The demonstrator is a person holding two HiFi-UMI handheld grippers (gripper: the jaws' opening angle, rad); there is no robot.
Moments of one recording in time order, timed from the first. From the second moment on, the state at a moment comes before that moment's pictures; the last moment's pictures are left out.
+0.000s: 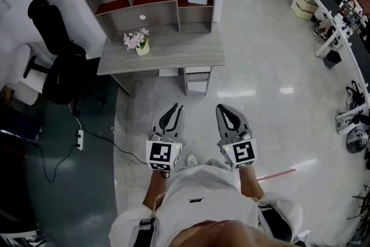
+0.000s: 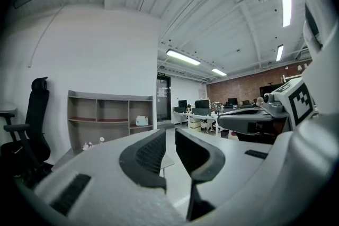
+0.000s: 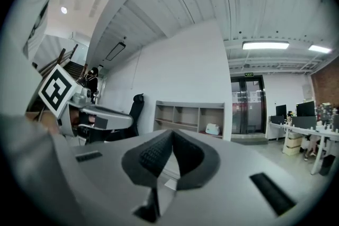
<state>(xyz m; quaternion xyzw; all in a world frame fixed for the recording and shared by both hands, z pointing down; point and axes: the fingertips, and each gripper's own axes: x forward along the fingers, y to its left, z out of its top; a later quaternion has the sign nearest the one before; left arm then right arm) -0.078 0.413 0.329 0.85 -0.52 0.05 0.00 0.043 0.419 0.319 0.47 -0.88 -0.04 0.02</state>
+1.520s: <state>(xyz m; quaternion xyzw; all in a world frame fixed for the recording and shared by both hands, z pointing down) -0.049 0.204 0.345 0.85 -0.53 0.06 0.01 0.062 0.210 0.332 0.45 -0.89 -0.02 0.03</state>
